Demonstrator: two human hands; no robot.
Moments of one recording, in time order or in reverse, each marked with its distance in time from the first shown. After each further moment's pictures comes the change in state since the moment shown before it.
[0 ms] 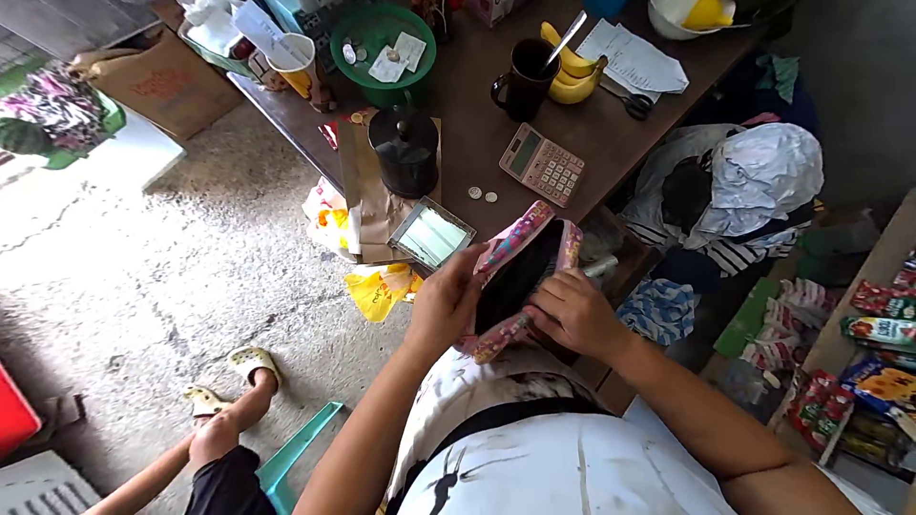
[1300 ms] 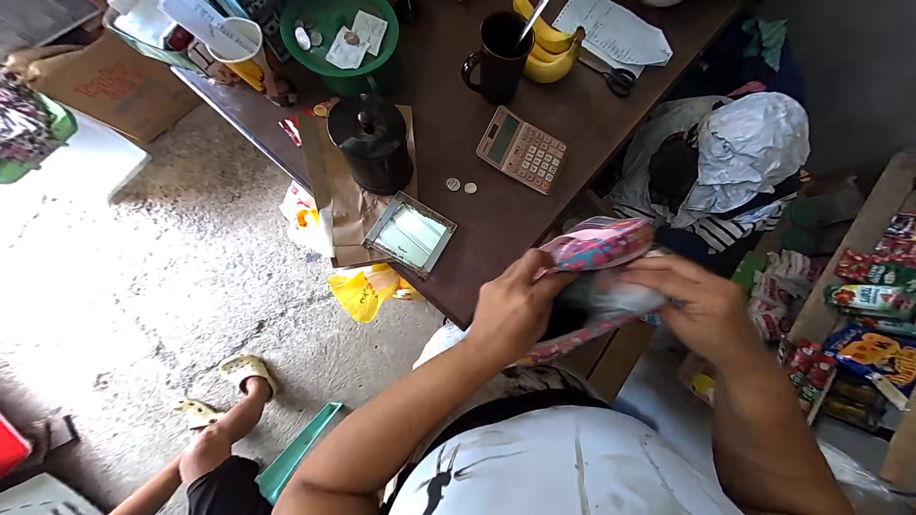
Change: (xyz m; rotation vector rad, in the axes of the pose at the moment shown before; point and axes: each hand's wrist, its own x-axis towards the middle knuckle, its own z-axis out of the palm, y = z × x) left_hand 0.023 0.067 0.075 0.101 -0.033 0.399; right_hand -0.060 0.032 -0.117 0.098 0.051 0.348
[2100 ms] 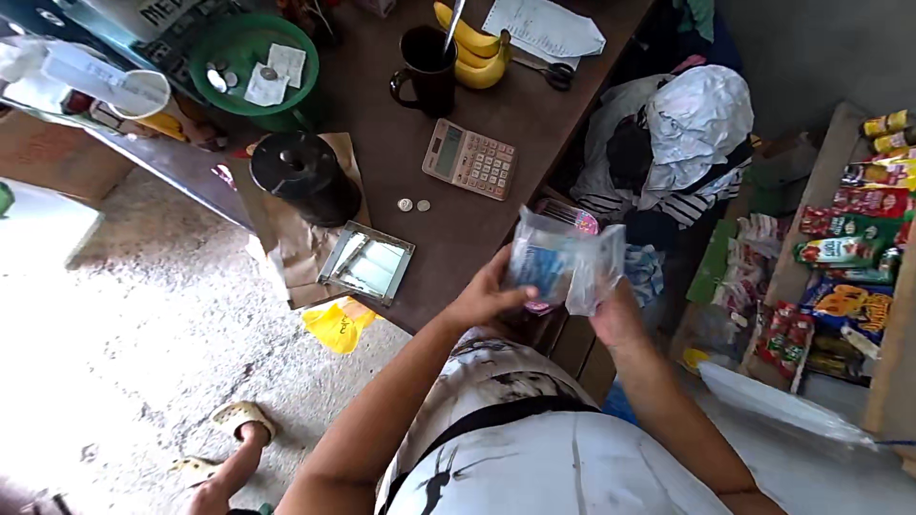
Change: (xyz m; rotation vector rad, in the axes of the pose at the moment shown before) left_hand 0.025 -0.059 0.059 -0.901 -0.402 -0.414; right_hand -0.015 0.010 0.069 0.995 0.411 0.983
